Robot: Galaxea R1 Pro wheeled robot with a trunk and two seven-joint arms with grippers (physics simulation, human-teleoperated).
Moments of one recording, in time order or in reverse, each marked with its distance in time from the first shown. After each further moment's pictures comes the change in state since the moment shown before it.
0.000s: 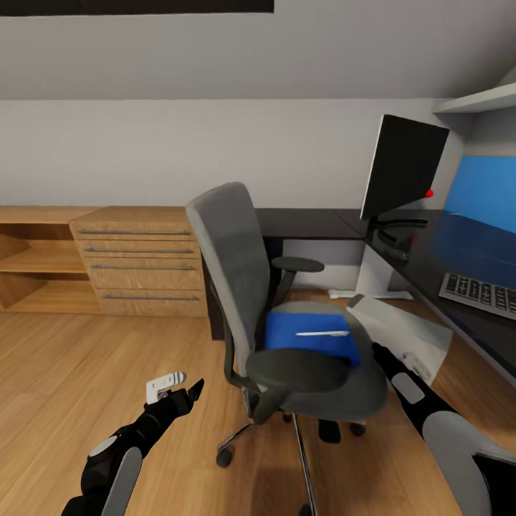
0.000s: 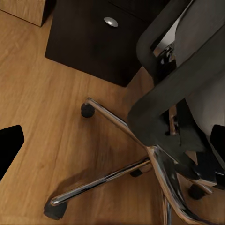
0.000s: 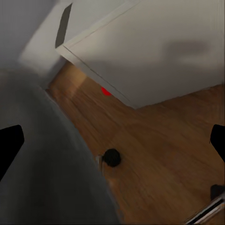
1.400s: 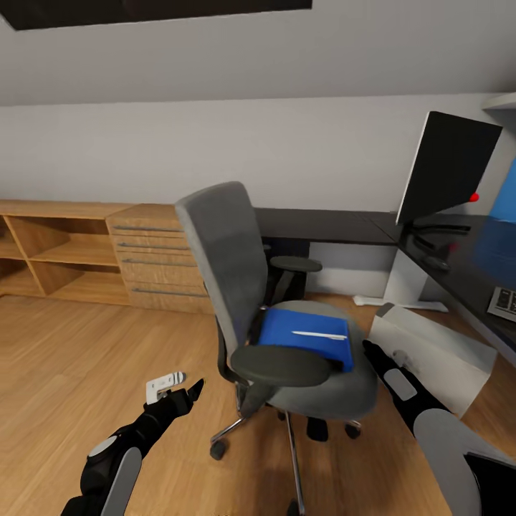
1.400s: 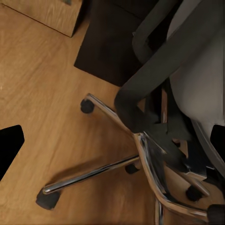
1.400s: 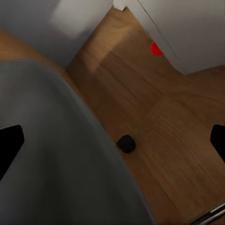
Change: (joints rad) left arm 0.000 0.001 0.000 -0.001 -0.002 0.000 0.000; right arm 0.000 0.040 -0.024 -0.039 0.001 0.059 -0.006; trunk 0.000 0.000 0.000
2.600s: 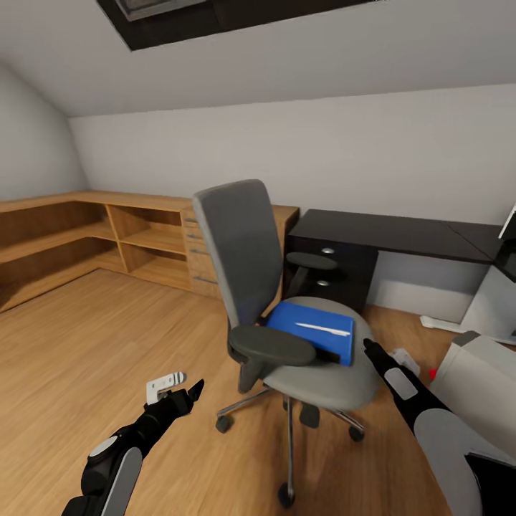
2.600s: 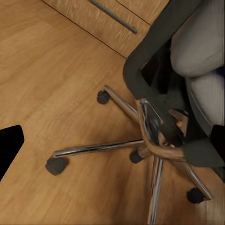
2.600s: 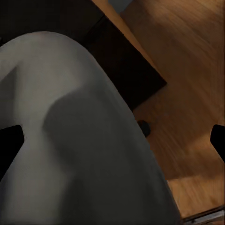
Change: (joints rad) left arm -0.001 -0.002 -0.001 0.004 0.003 0.000 0.000; right arm 0.000 -0.003 0.008 -0.009 -0.007 -0.002 0.006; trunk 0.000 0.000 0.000
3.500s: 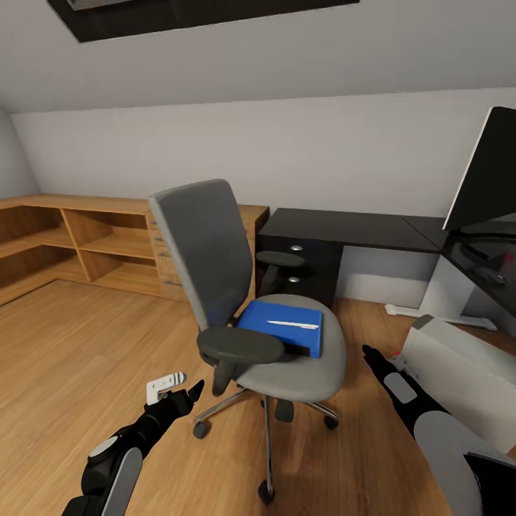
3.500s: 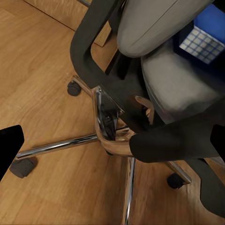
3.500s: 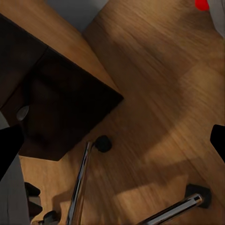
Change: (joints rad) left arm 0.000 0.000 0.000 0.003 0.000 0.000 0.000; right arm 0.000 -0.001 -0.002 0.047 0.000 0.001 -0.003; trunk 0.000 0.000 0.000
